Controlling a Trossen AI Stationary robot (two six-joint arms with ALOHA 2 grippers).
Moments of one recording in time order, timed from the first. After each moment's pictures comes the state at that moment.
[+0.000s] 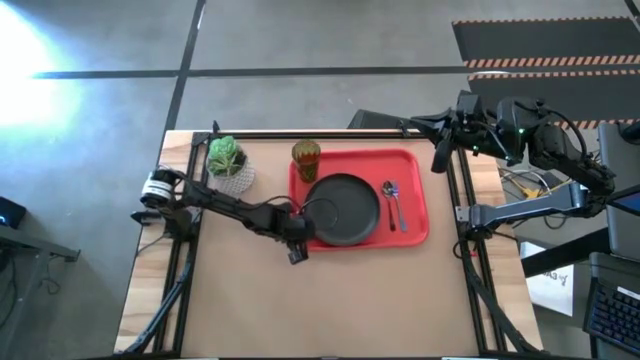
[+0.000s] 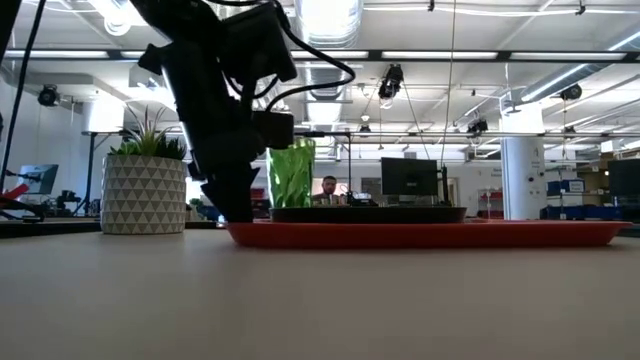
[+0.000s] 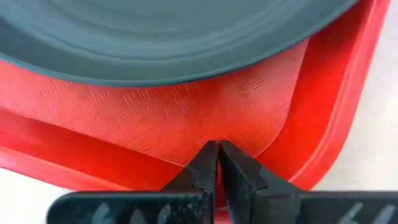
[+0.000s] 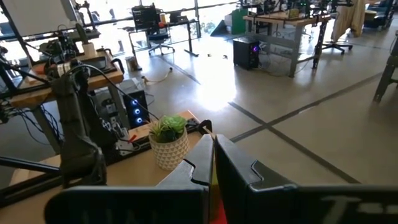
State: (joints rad) left arm -0.12 1.79 1.01 -0.45 -0.15 -0.45; right arm -0.18 1.02 1.53 -0.68 0.24 0.14
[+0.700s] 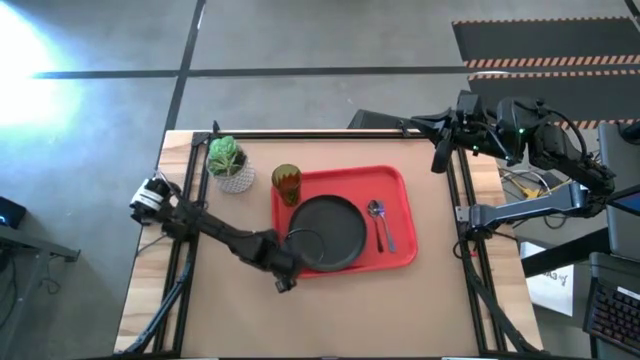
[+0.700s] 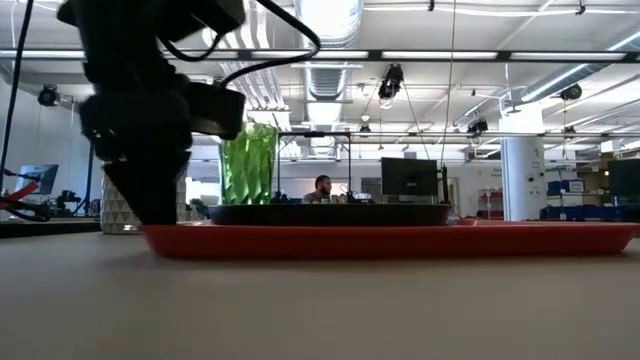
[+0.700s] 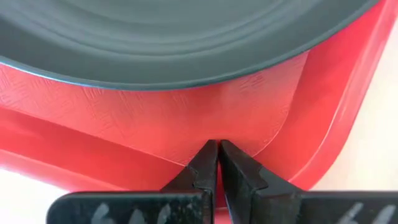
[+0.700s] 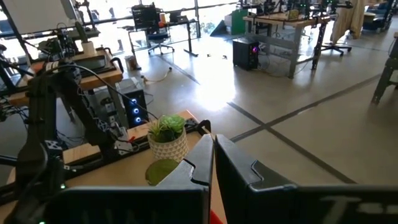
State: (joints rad) left arm -0.38 1.80 1.01 -0.58 -0.13 -0.81; right arm -0.18 1.02 1.53 -0.68 0.24 0.13
